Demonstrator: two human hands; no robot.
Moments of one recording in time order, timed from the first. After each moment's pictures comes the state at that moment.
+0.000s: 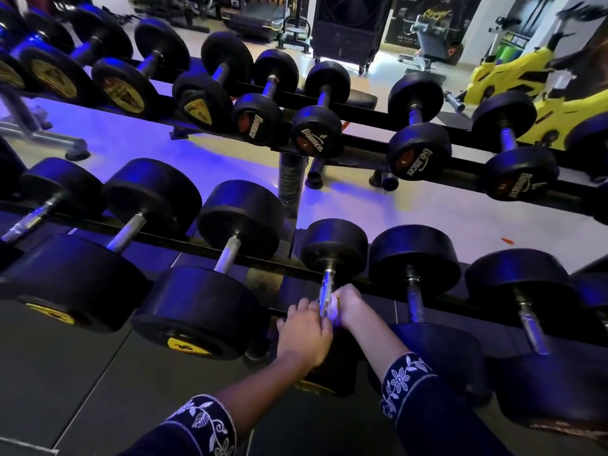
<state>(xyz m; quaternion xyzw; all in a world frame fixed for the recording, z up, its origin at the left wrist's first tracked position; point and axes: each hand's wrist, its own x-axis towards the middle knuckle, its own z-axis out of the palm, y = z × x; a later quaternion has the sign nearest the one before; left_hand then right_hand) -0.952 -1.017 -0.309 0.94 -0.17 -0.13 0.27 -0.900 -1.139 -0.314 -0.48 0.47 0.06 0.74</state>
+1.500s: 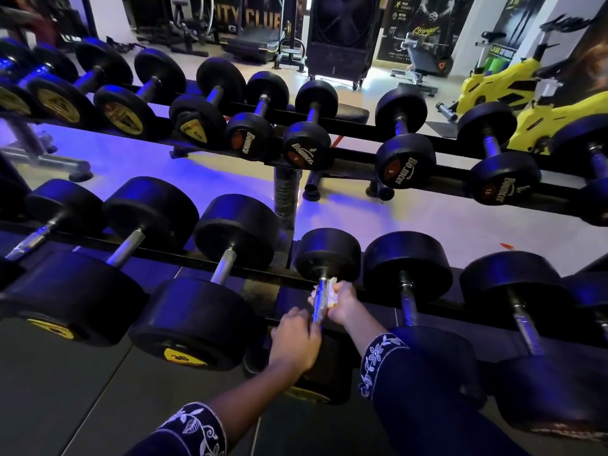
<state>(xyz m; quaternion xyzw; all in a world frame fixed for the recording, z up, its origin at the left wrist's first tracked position) -0.952 -1.014 -0.309 0.92 -0.14 -0.08 0.36 -0.888 -1.149 -0.314 -0.45 0.45 0.02 0.77</state>
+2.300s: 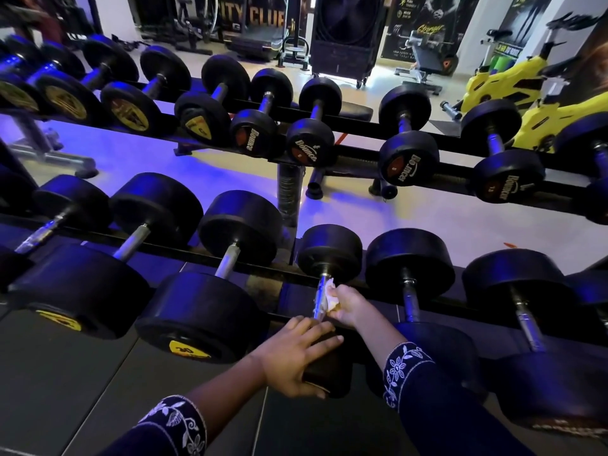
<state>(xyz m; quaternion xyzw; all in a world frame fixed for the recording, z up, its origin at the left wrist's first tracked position) -0.943 -0.966 -0.324 0.80 -0.59 -0.03 0.06 -0.897 -1.159 -0.327 -0.53 0.39 0.09 0.75</state>
